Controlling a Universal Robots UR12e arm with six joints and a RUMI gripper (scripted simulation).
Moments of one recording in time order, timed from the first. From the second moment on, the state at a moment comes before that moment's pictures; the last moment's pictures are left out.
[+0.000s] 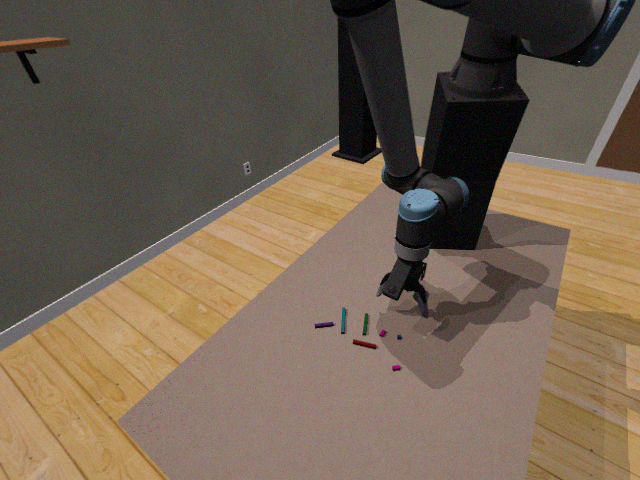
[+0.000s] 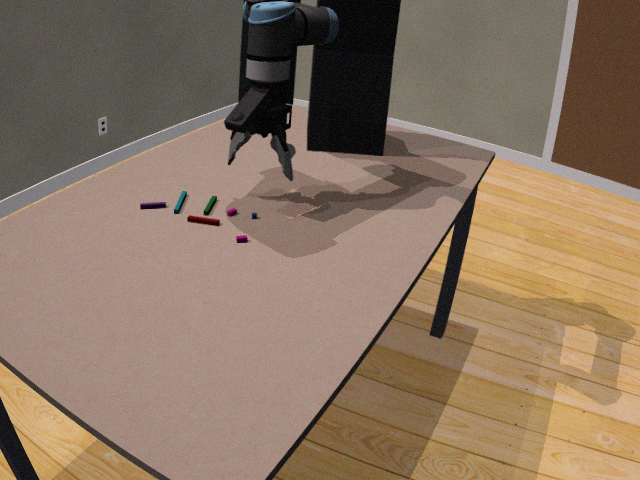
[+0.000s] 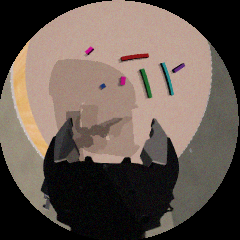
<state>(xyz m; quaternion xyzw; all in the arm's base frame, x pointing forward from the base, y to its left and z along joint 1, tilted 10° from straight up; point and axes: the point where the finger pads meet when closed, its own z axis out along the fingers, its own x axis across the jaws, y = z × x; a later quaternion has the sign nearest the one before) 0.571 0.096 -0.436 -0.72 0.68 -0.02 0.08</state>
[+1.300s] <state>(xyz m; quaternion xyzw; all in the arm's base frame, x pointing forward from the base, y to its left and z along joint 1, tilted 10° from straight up) 0.581 0.087 -0.435 -0.66 0.75 -0.01 0.08</state>
